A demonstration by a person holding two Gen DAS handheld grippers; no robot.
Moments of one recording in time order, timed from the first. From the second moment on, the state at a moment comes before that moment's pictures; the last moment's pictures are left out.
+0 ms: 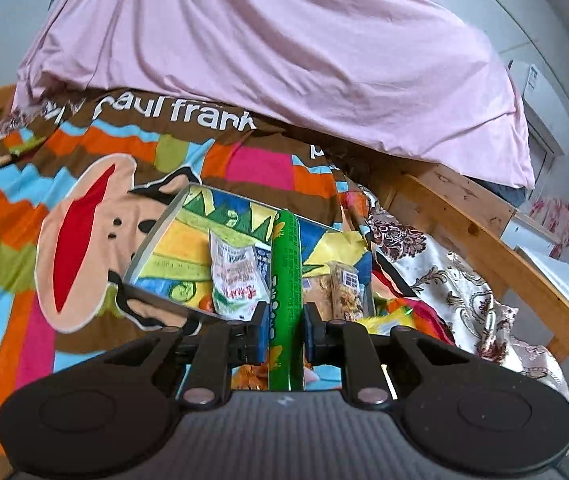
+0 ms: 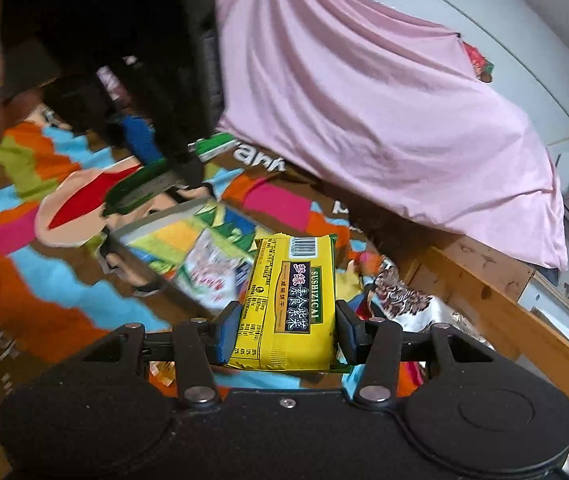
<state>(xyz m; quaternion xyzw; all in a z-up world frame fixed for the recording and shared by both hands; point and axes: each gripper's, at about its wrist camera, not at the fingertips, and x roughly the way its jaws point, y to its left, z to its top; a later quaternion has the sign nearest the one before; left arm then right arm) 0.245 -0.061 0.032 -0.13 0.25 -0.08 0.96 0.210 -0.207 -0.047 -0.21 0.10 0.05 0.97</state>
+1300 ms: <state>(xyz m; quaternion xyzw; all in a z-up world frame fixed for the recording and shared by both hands) 0.445 -0.087 -0.057 -0.08 0.31 -0.05 0.95 0.404 -0.245 -0.094 -0.11 0.15 0.08 0.98</state>
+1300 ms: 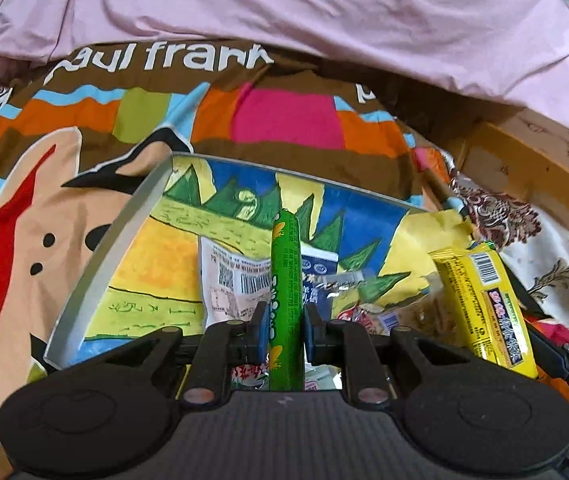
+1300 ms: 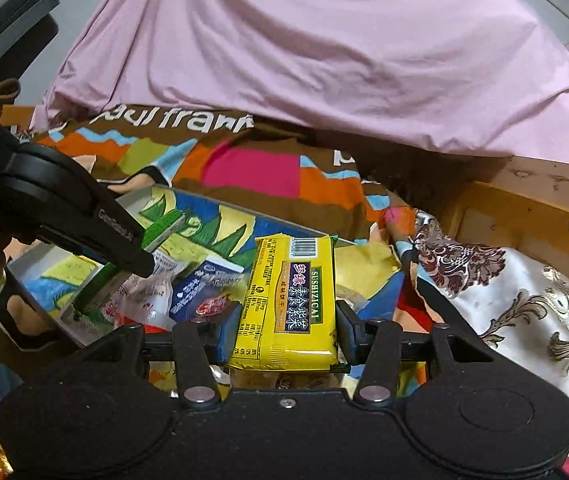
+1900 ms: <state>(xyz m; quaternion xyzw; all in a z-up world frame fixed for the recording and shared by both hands) 0.463 -0.095 -0.075 -0.06 0.32 -0.03 0.94 0.412 -0.240 -0.104 -0.14 0.15 0.08 0.98</state>
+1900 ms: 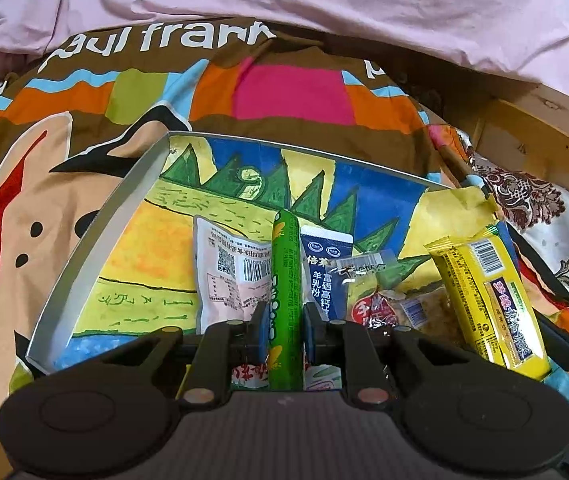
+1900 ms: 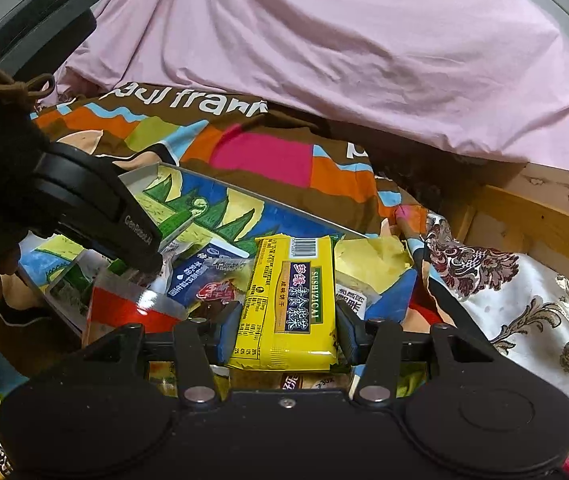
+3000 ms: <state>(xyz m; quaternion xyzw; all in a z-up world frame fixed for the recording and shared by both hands) 0.423 -0.083 -0.033 -0.09 0.27 -0.05 0.96 0.359 -0.281 -0.044 -0.07 0.06 0.02 1.00</state>
